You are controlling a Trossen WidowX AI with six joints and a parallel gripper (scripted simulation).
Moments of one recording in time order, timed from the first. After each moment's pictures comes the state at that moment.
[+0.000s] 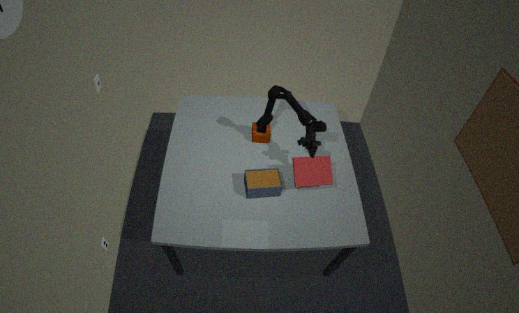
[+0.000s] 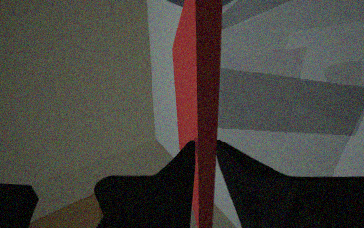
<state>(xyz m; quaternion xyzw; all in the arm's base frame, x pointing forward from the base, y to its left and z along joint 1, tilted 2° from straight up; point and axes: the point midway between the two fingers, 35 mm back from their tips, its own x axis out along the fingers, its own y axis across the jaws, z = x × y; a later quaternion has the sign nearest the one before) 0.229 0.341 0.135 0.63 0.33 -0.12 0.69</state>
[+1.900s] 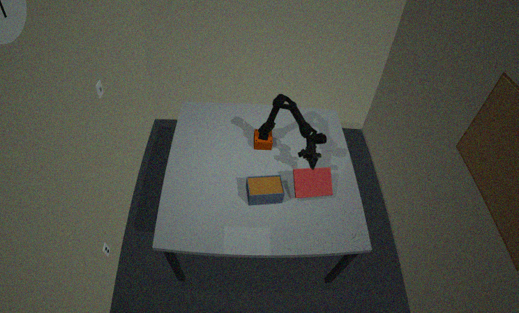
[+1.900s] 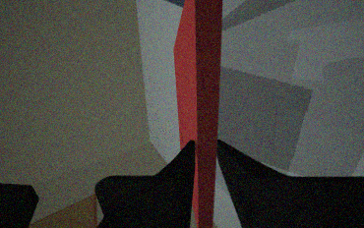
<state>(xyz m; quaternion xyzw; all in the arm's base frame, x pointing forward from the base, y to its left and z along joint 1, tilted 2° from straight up) 0.231 0.342 0.089 0.63 0.33 -0.12 0.69</state>
